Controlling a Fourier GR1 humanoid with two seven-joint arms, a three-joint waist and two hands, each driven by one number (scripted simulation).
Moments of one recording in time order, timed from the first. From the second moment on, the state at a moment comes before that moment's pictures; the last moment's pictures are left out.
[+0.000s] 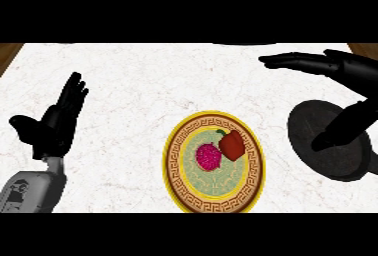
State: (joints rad) left arm -0.22 0.31 -0.04 -1.48 0.15 0.18 0.07; right arm -0.66 -0.66 0.18 -1.47 0.07 0.65 -0.31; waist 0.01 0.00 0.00
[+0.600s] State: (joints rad) left arm -0.24 0.30 0.00 -1.46 0.13 0.15 0.08; right arm -0.80 -0.48 0.21 -1.56 0.11 0.73 -0.05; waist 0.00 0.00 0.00
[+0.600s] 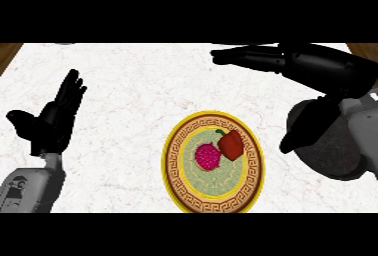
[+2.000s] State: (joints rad) left arm -0.25 0.23 0.04 -1.45 0.06 0.11 0.07; right arm -0.65 -0.26 0.34 -1.57 0.45 0.80 0.05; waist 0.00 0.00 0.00
